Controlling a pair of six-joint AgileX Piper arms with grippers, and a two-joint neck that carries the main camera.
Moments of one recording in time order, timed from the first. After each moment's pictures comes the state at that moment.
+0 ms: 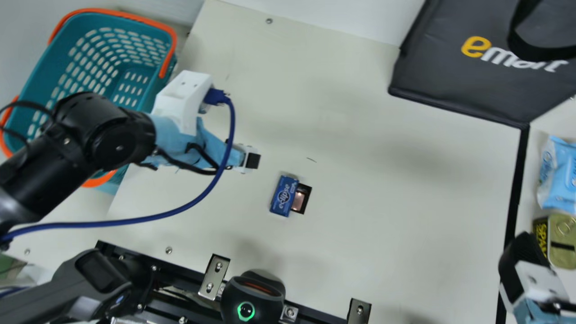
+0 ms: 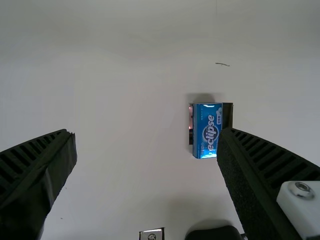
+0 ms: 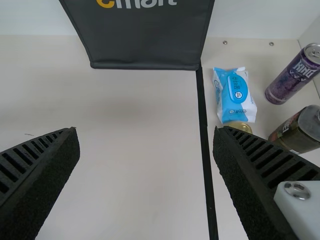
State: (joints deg) left arm -24.5 70.9 -58.4 -7.1 60.9 -21.0; right arm 0.6 42.7 -69.8 -0.8 69.6 0.0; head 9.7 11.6
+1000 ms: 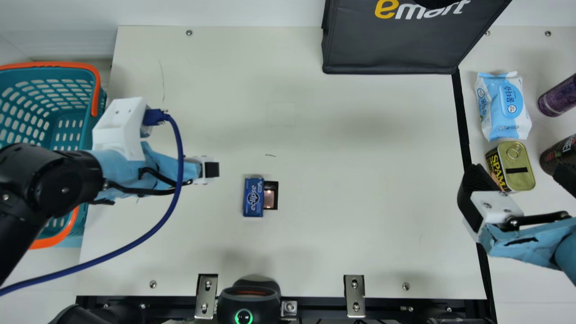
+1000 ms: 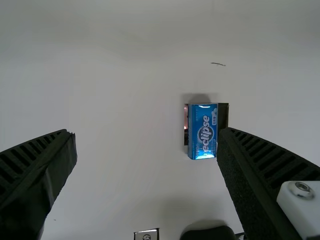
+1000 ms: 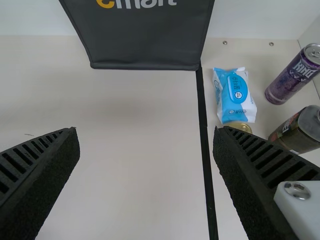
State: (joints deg) left arm -25.7 73.0 -59.6 -7.6 60.9 -22.3; right arm 0.6 42.7 -69.8 -0.8 69.5 0.0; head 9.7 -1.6
